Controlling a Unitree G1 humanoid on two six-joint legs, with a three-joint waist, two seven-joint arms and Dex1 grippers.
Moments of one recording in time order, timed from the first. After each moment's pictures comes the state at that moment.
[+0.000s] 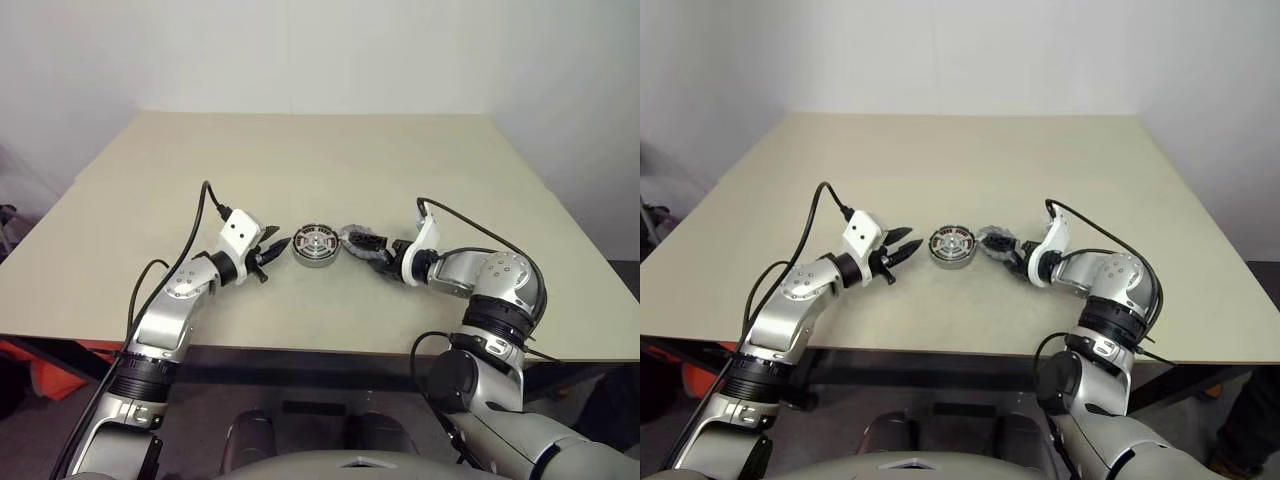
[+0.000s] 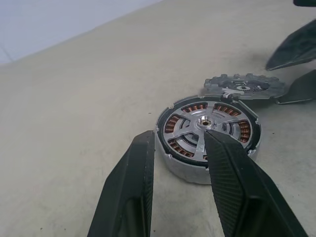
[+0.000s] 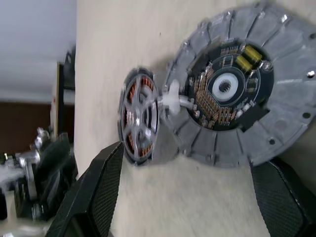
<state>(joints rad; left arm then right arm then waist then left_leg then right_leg) -0.30 0.37 -0.09 -0.01 -0.15 0.25 -0.64 -0.71 0.02 -0.76 0.21 0.48 1.49 0.12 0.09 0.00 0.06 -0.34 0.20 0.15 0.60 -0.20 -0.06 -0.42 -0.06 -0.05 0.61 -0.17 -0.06</state>
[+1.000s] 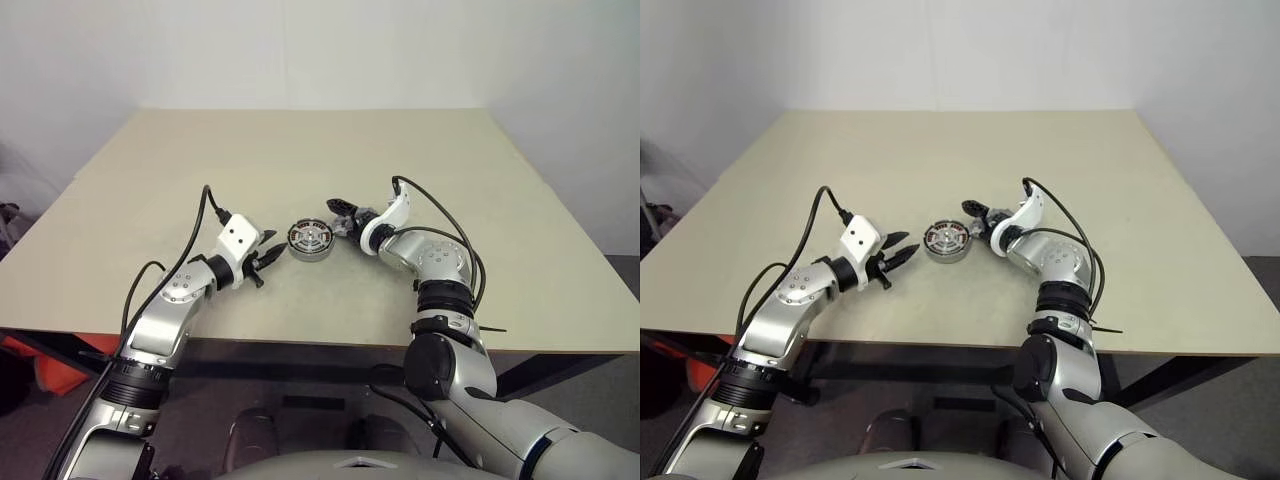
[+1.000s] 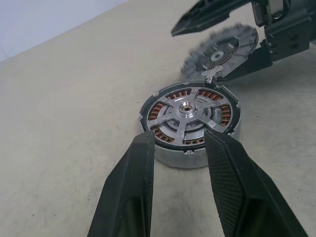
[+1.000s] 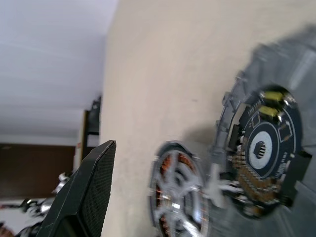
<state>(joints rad) -0.27 0.40 -0.10 -0.05 -0.13 0.25 -0.63 -0.81 0.09 -0.63 0.51 0.63 0.97 0.11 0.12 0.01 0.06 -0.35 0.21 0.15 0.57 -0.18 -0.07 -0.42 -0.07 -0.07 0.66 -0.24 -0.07</state>
